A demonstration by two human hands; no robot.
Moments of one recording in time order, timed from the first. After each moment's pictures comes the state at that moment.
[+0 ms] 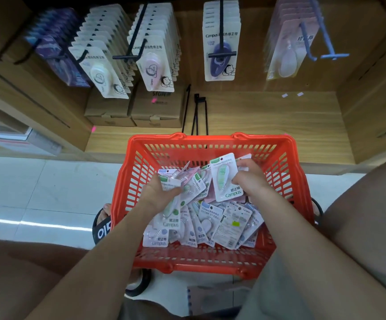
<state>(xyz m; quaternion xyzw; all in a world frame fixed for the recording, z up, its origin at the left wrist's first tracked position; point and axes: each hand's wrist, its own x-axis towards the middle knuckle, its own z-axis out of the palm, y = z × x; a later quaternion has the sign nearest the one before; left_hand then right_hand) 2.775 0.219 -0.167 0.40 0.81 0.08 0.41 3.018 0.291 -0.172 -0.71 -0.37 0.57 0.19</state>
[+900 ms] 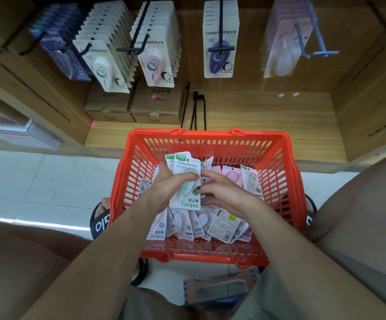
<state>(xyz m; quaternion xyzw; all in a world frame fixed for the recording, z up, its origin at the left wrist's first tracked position) 2.808 0.226 -0.155 0.23 0.72 0.30 0.58 2.985 0.244 -0.152 -0.51 -0.39 0.76 0.11</state>
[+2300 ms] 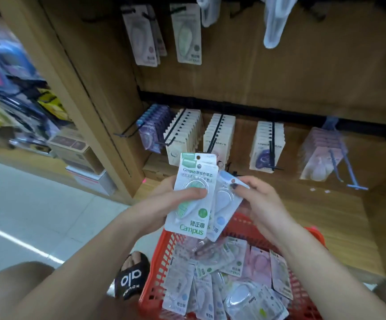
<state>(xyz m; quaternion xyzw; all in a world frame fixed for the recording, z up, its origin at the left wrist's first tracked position) 2.724 0.227 0.068 0.35 0.58 0.41 0.61 2.929 0.315 0.023 -0.48 -0.49 0.65 0.32</state>
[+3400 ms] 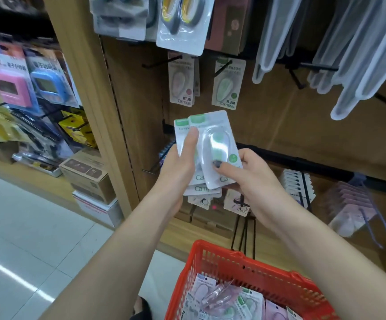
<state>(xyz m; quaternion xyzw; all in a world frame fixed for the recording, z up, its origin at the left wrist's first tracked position) 2.650 0.303 0.148 0.32 0.56 0.61 0.46 2.799 0.344 0.152 -0.39 -0.63 0.58 0.32</state>
